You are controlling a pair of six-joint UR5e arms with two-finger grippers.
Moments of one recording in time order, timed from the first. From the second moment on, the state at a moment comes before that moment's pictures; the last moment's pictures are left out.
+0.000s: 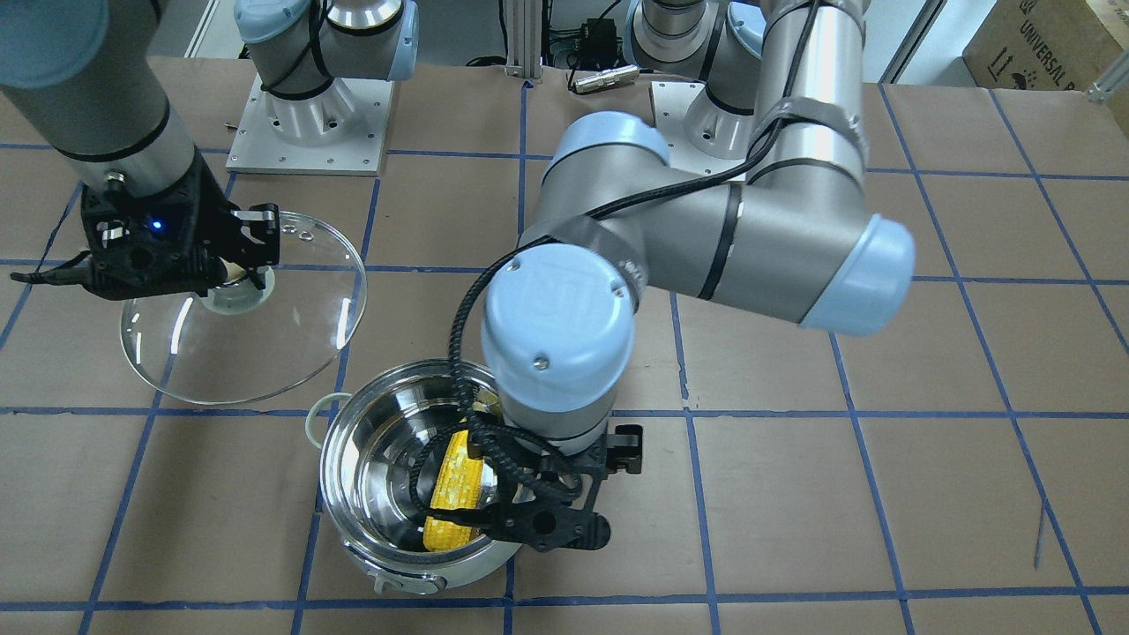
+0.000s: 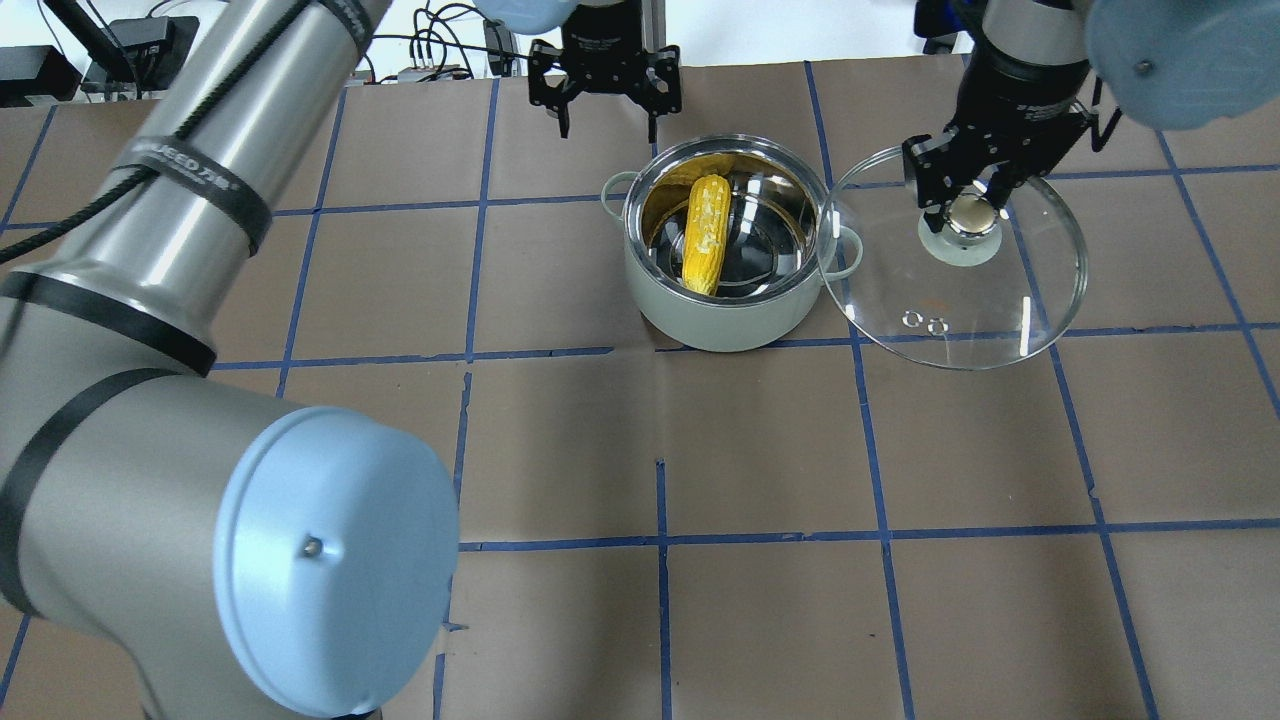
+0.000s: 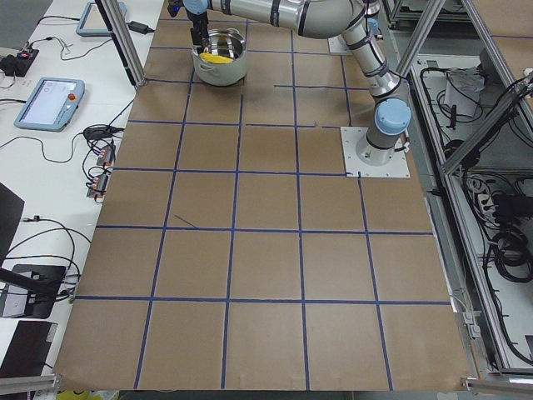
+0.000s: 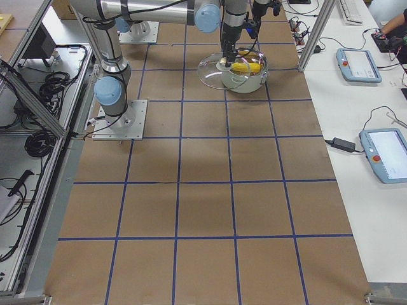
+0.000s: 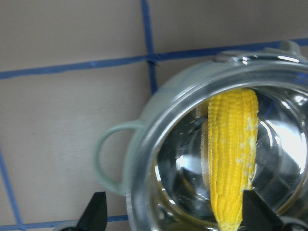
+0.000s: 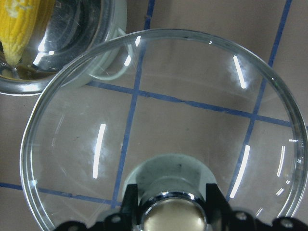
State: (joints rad) left arm -1.83 -2.27 -0.81 -1.69 1.60 -0.15; right arm 1.58 -1.41 1.47 -1.57 -1.64 -0.20
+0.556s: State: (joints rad) left arm -1.64 -1.91 -1.21 -1.67 1.60 0.03; right arm 1.78 -1.11 1.15 -1.56 -1.64 -0.12
